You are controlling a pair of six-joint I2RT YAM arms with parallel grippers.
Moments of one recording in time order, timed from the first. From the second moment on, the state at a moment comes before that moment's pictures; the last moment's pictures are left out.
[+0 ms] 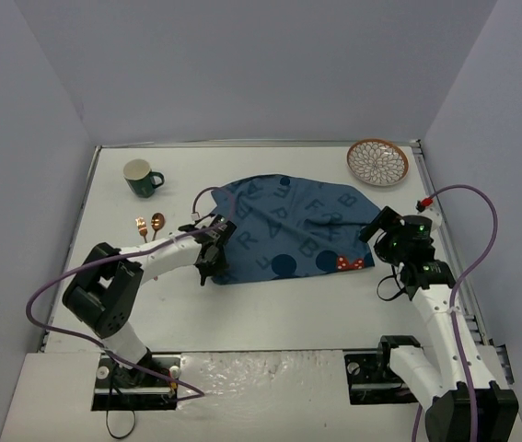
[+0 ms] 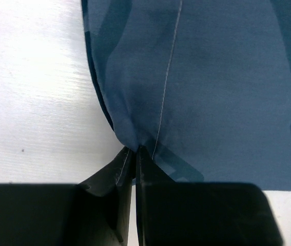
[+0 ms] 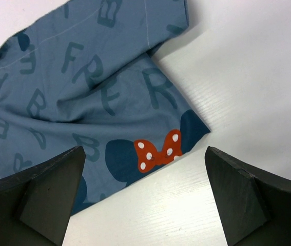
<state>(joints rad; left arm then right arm) -0.63 1.65 0.98 -0.58 -0.18 -0.83 -0.01 0.86 0.63 -0.42 0.06 0.61</state>
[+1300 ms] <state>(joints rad) -0.57 1.60 2.01 -0.92 -0.24 -0.62 -0.02 1.01 0.55 -0.23 -0.17 0.61</state>
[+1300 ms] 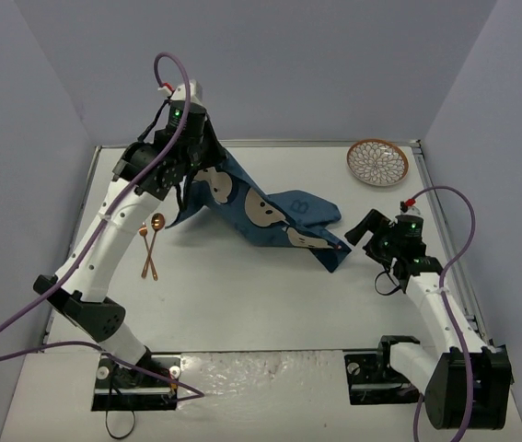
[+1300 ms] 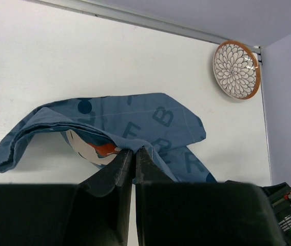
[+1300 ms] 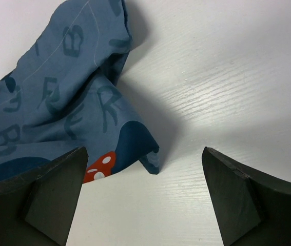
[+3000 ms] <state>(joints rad) -0.52 1.62 2.06 -0.93 -0.23 -0.61 0.14 1.28 0.34 0.28 -0.24 0.52</state>
